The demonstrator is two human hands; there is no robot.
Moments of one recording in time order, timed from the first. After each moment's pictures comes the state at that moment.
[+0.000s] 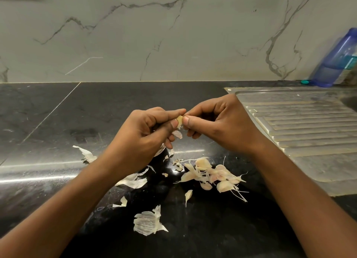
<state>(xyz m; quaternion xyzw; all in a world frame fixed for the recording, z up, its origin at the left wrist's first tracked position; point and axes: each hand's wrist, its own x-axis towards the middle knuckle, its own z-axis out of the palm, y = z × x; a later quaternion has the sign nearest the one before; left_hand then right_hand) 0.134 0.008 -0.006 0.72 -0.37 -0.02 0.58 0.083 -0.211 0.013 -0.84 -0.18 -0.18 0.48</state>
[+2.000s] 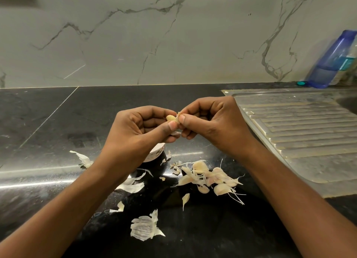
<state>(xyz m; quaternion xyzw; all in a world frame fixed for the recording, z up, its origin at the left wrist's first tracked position) 0.117 0.007 0.009 0.66 -0.29 -0.06 0.69 0.082 -0.202 0.014 -0.79 -0.16 -0.19 0.56</state>
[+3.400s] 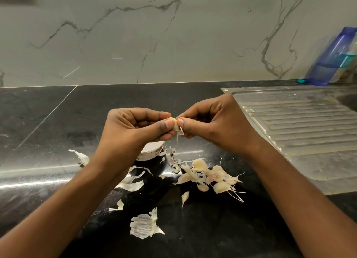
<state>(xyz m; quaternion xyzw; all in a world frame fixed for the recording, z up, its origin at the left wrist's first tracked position) 0.116 0.010 0.012 0.65 -0.23 -0.08 0.72 0.082 -0.212 0.016 -0.85 -0.19 -0.19 0.46</state>
